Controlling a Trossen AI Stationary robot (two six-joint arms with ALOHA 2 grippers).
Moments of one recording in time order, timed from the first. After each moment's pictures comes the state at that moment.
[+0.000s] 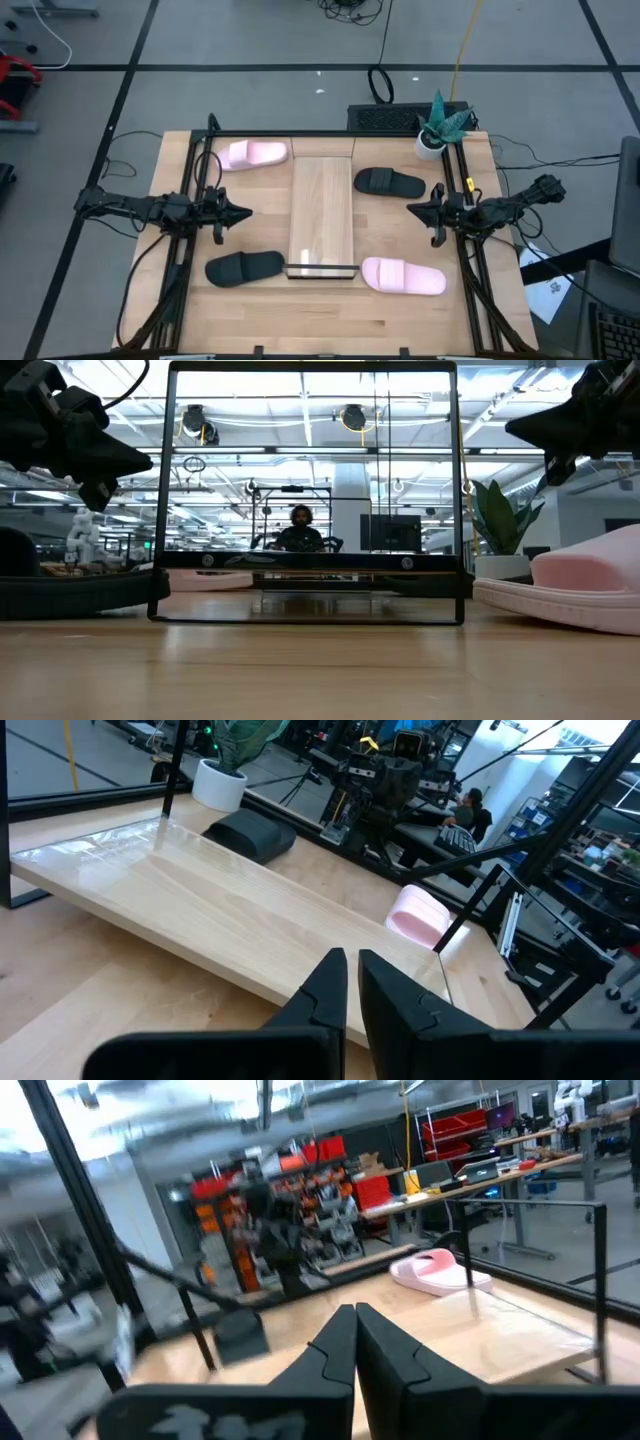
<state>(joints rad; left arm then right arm) -0.17 0.10 0.05 -0.08 -0.24 -0.48 0.43 0.02 0.02 0.16 0.63 0.21</state>
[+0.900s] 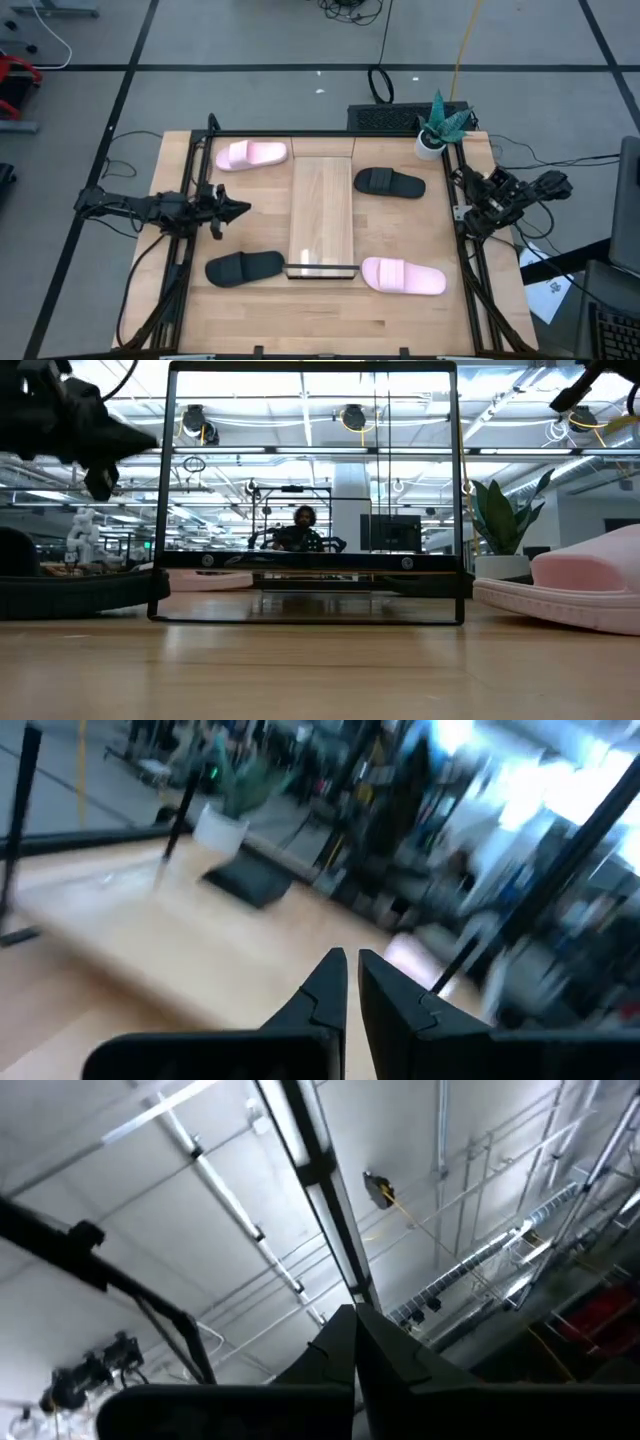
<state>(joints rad) -0.17 0.10 0.05 0.07 -0.30 -0.52 0.43 0.16 0.02 1.21 0.51 0.15</state>
